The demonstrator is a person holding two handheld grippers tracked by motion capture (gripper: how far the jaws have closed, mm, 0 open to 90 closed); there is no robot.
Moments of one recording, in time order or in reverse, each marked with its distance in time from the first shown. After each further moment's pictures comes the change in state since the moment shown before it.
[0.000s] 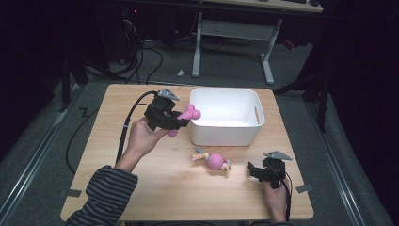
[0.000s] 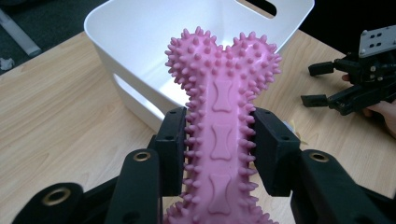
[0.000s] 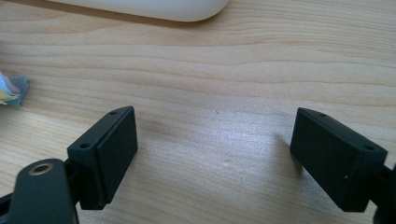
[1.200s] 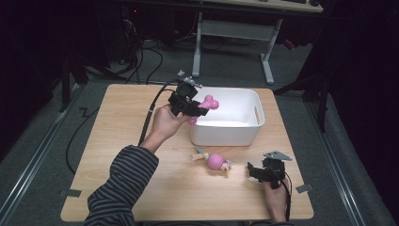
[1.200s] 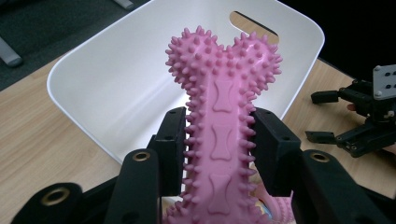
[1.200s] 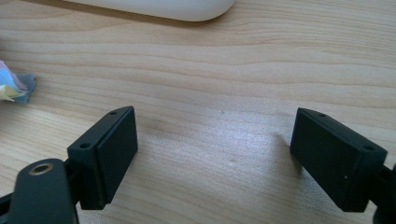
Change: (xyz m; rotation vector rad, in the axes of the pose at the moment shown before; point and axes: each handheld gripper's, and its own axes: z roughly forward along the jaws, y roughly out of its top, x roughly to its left) left arm 0.005 0.050 0.057 0.024 -0.031 0.015; right arm 0.002 0.000 0.000 0.003 0.009 -0.009
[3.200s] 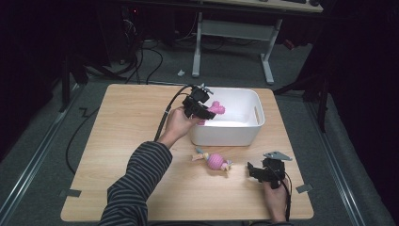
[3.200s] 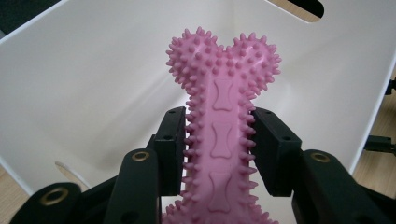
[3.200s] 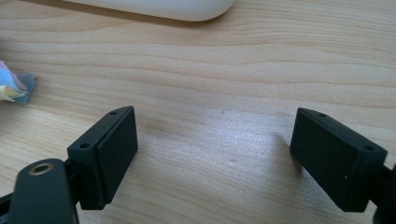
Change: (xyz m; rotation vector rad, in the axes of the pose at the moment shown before) left arm 0.010 -0.001 0.068 0.070 0.020 0.010; right arm 0.000 0.000 0.000 -0.001 0.000 -0.001
